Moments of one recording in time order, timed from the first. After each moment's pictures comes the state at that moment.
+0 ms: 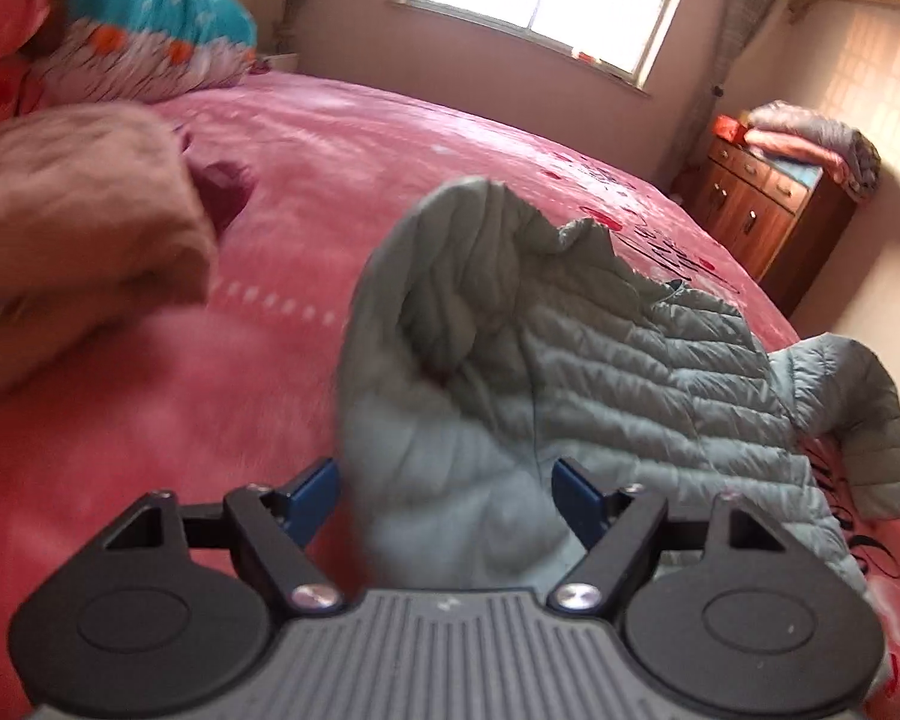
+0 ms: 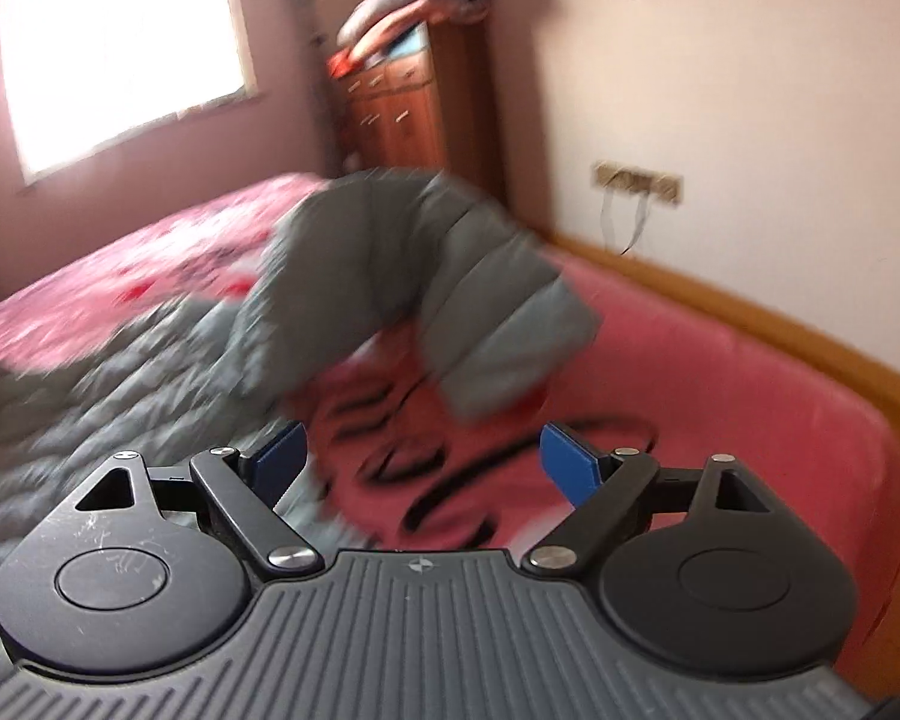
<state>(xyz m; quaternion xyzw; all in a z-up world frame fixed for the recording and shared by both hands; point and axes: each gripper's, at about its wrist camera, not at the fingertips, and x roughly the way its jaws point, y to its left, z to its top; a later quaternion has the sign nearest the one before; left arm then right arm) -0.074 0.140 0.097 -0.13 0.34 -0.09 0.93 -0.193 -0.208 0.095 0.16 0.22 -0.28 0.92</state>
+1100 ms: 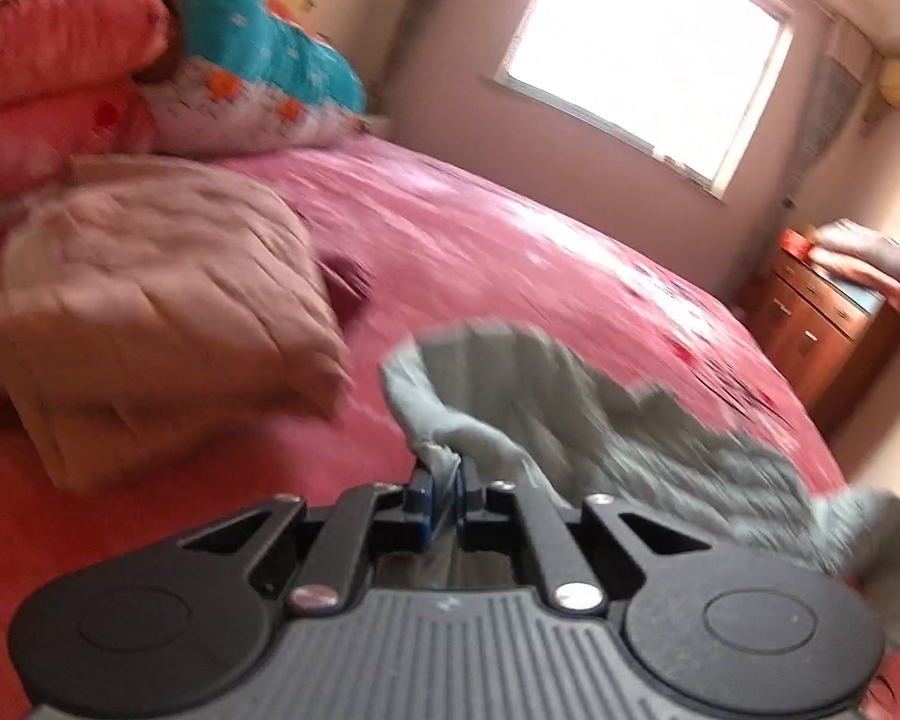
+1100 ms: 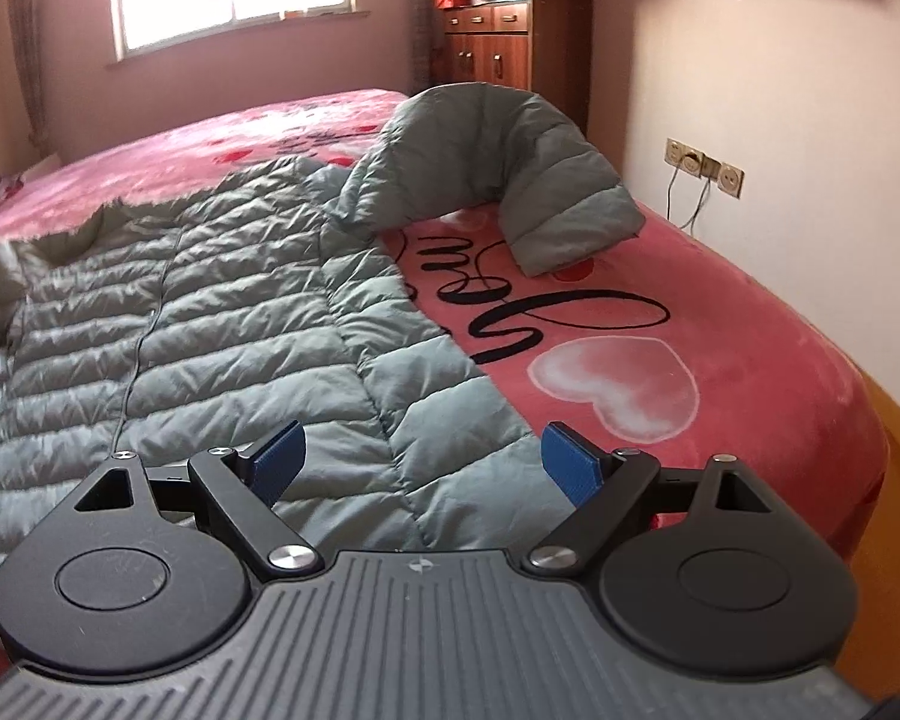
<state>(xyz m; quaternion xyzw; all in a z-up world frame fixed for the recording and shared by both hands) -0.043 0.224 0.142 -0.18 0.27 0.01 0.95 -0.251 -0.127 0.083 0.08 0.30 -0.22 0.92</state>
